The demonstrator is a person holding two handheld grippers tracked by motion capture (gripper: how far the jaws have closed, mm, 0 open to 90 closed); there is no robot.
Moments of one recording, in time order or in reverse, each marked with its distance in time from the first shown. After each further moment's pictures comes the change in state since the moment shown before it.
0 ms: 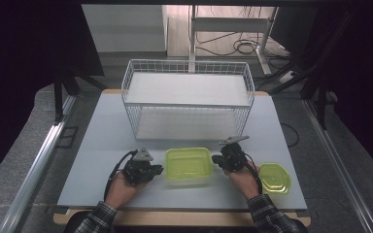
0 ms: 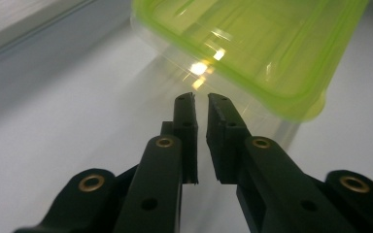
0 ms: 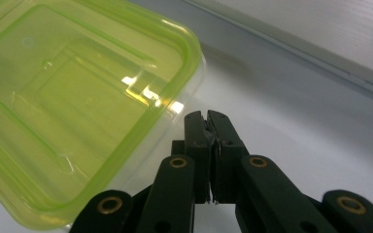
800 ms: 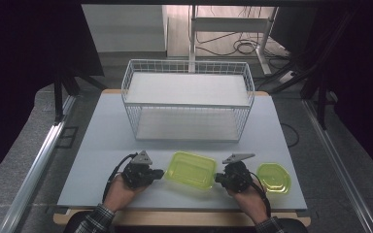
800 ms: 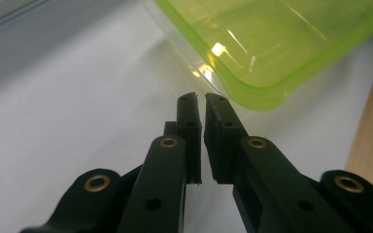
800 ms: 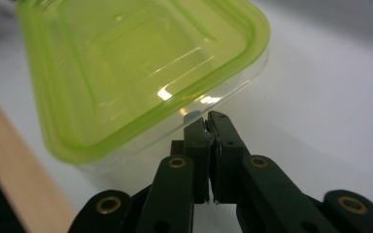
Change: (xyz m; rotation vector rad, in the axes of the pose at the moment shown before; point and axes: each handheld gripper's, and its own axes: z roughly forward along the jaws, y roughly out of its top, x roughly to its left) left arm -0.001 -0.012 -0.007 -0.002 -0.069 -0.012; right arm 0.032 -0.037 -0.031 0.034 0.051 0.004
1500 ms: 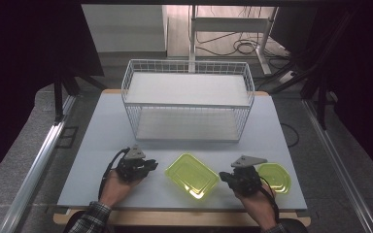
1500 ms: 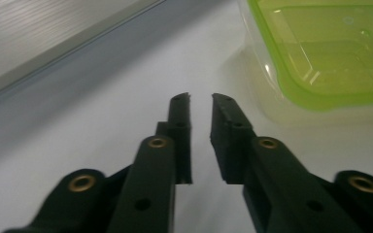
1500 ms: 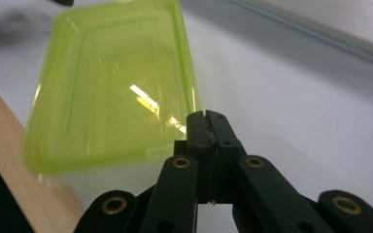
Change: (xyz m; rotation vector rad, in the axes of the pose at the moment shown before) left arm 0.023 0.007 -0.001 -0.065 0.116 0.000; right arm 0.006 -0.015 -0.036 -0.112 -0.039 -0.037
